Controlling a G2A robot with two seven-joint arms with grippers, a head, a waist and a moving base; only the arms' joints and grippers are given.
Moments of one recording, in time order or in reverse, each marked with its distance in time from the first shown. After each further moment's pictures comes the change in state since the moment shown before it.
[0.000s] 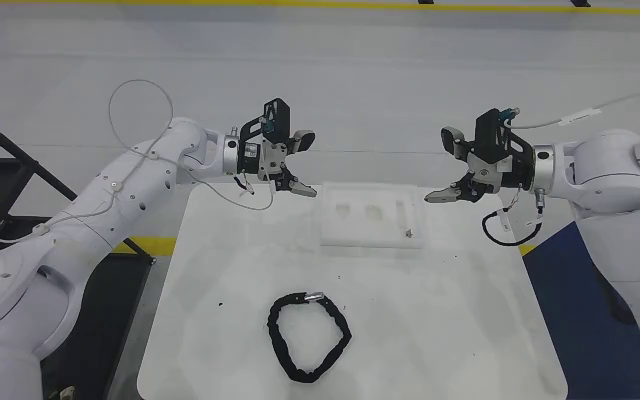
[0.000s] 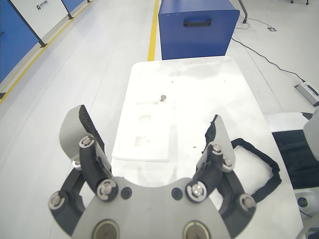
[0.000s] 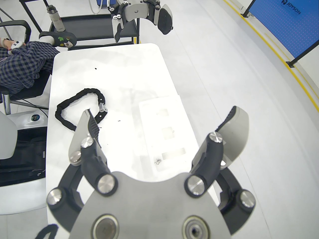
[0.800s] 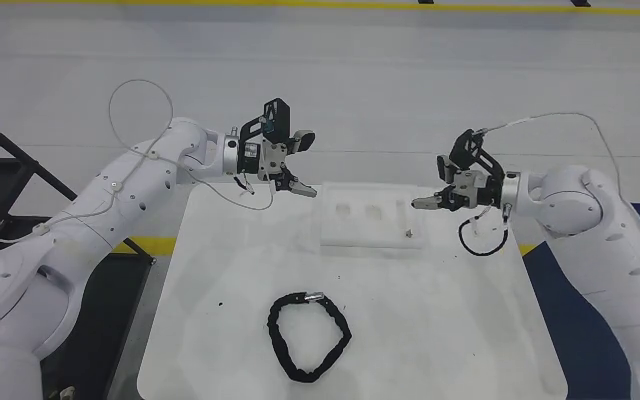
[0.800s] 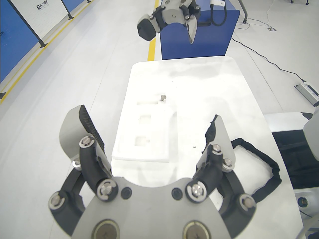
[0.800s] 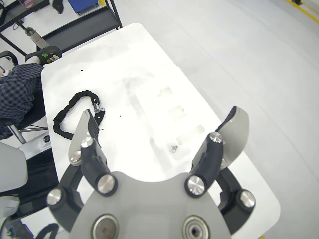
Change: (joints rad) left arm 0.000 0.000 0.000 0.000 0.000 0.000 0.000; right arm -0.064 -0.030 -0.117 0.138 -0.021 0.270 -0.045
